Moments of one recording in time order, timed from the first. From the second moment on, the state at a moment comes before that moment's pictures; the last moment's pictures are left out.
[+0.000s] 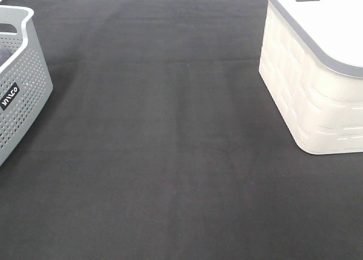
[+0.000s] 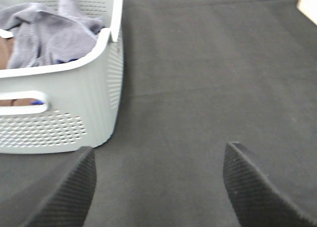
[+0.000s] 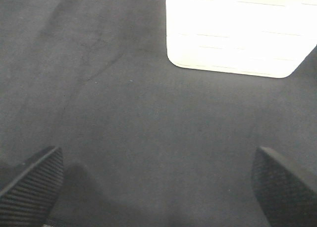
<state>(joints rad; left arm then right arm) 0.01 -0.01 -0.52 -0.10 1.08 0.06 0.10 -0.01 -0.45 0.02 1.11 -0.08</state>
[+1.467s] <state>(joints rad) 0.05 -0.01 -0.52 -0.10 1.08 0.06 0.10 -0.01 -0.45 0.02 1.11 -0.08</state>
